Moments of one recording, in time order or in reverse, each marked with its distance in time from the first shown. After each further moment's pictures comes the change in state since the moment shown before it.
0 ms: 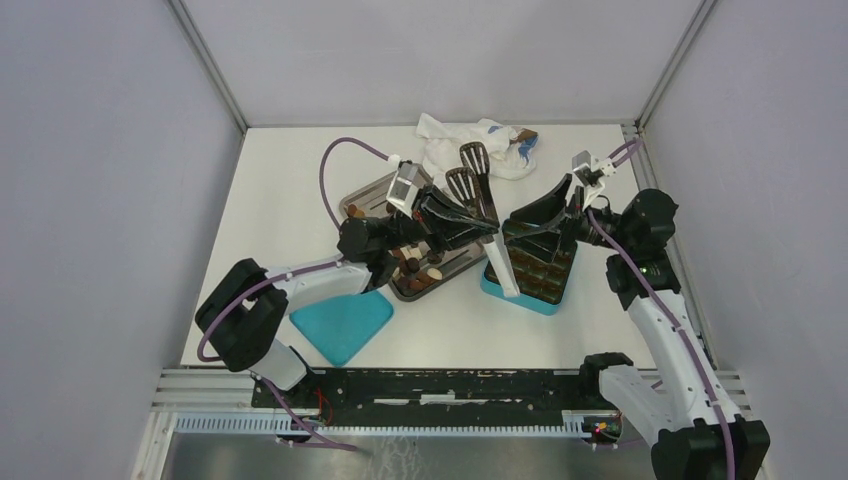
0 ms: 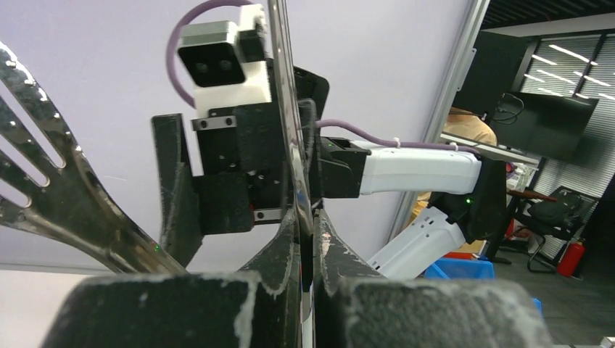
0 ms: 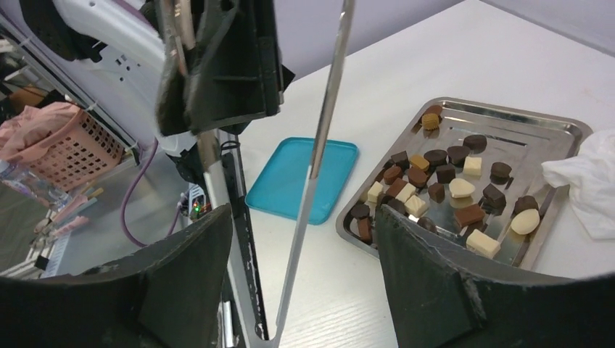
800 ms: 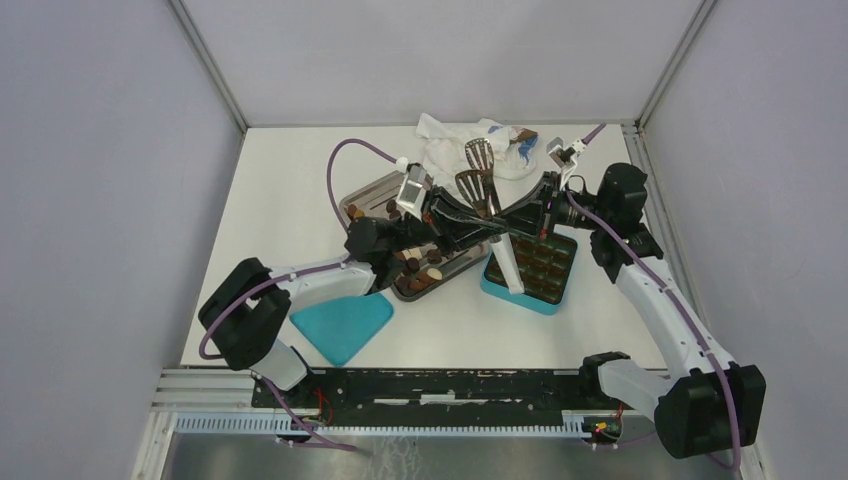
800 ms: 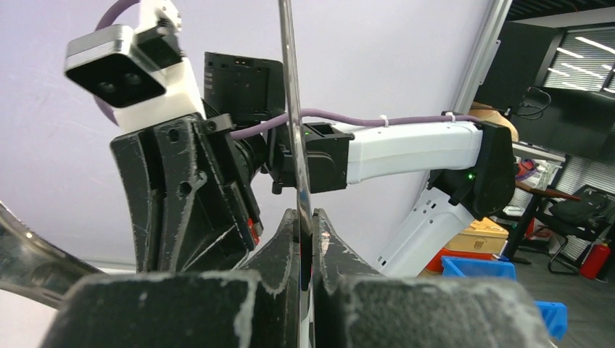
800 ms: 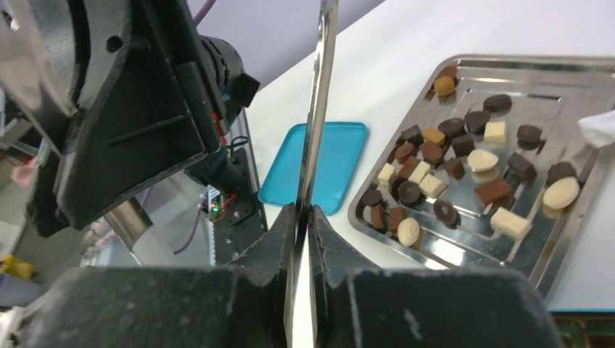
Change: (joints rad) left arm -0.045 0.012 0.015 -0.046 -0.035 0.069; right arm 0.076 0.200 0.095 -0.105 0.085 -0.040
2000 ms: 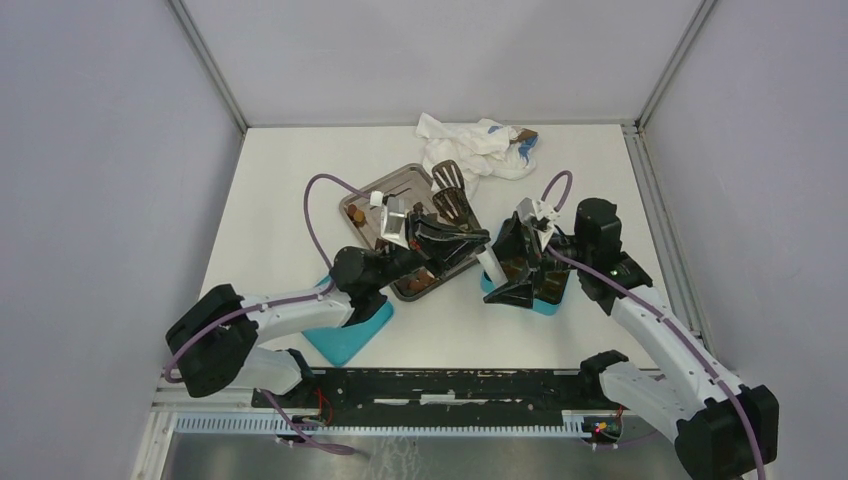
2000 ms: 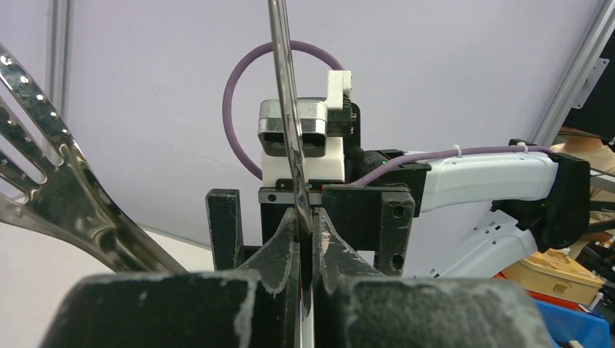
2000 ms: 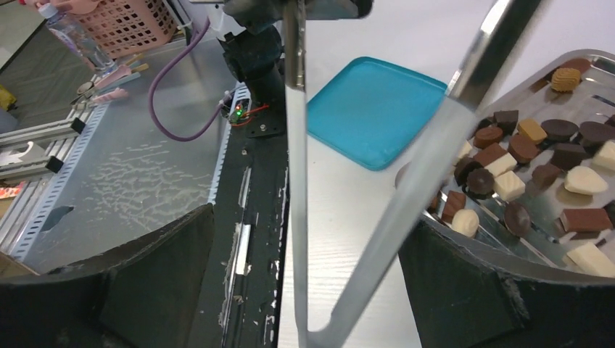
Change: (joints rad) left arm -0.092 -0.208 -0.250 -0.111 -0.334 0.234; right arm 0.158 -0.129 -0.178 -0.180 -0.175 -0.440
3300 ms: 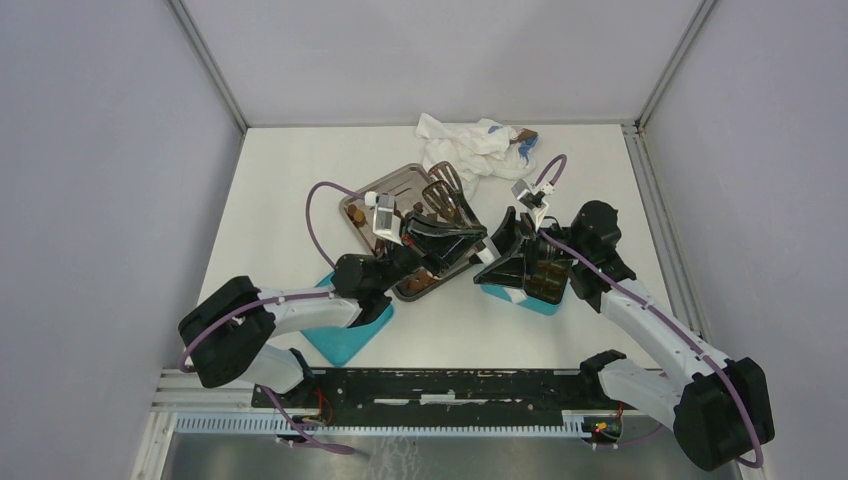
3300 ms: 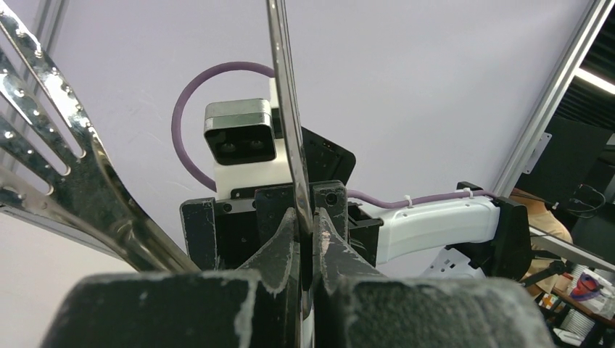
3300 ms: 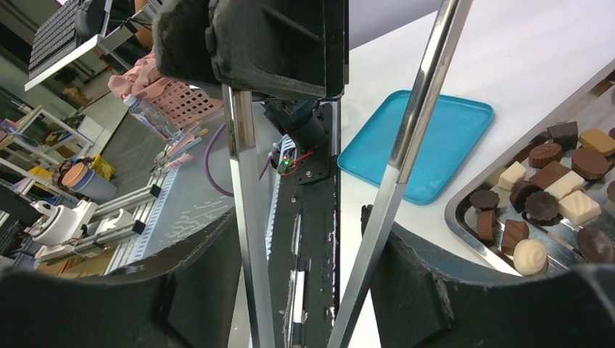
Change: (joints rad) left arm -0.003 0.083 -0.012 0.200 -0.084 -0.177; right arm 0.060 0.093 -0.063 0.563 0.035 0.625
